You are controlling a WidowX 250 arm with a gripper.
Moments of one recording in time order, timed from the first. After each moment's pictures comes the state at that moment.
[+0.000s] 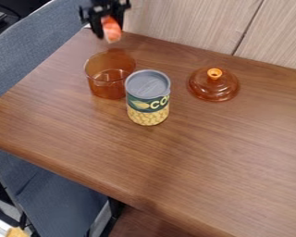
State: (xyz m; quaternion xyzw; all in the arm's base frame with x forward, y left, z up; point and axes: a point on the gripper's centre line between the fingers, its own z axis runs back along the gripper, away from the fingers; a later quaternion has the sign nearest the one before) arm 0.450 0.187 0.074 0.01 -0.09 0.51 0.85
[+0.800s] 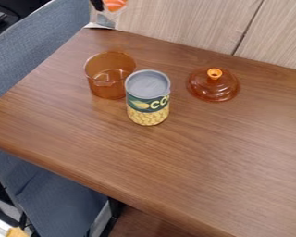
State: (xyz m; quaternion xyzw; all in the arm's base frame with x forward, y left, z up) arm 0.363 0.098 0.171 -0.08 -0.11 0.42 0.90
